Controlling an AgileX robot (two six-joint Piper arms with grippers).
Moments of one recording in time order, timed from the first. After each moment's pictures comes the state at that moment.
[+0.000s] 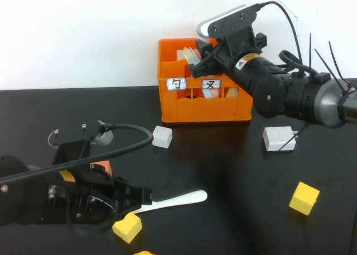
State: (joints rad) right arm 0.53 2.12 -1.53 0.30 -0.37 -0.41; left arm -0.45 1.23 -0.74 -0.51 0.51 -0.02
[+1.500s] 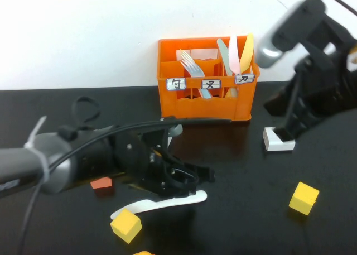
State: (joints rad) right arm 0.55 1.43 -1.29 0.14 0.80 -0.44; left arm -0.56 1.74 -1.03 -0.64 0.39 0.03
